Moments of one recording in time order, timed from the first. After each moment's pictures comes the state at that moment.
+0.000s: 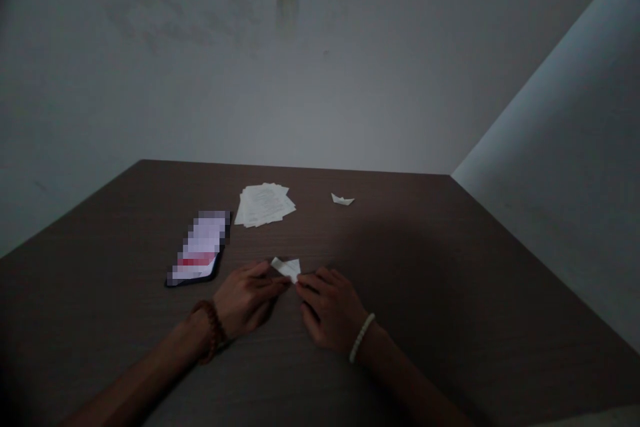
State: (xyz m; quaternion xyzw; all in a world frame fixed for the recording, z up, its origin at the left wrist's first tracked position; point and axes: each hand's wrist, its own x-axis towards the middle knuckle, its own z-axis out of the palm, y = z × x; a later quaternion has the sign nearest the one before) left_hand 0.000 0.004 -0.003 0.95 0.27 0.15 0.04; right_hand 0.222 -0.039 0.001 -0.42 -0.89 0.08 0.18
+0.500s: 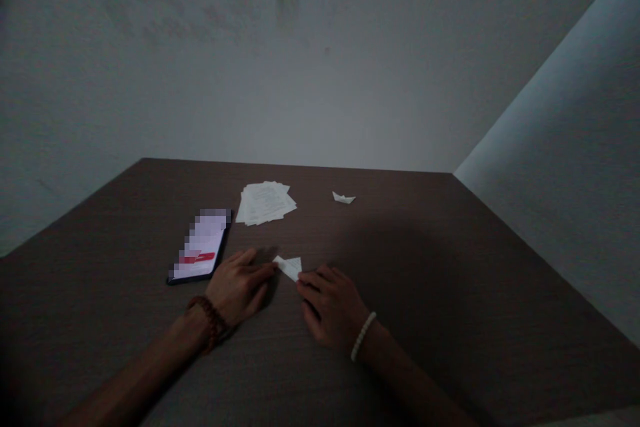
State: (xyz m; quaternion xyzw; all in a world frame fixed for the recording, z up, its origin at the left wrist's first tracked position) left_hand -0.003 0.008 0.005 0.92 0.38 0.14 -0.01; right_hand 0.223 -0.039 -0.001 -0.42 -0.89 0.07 0.18
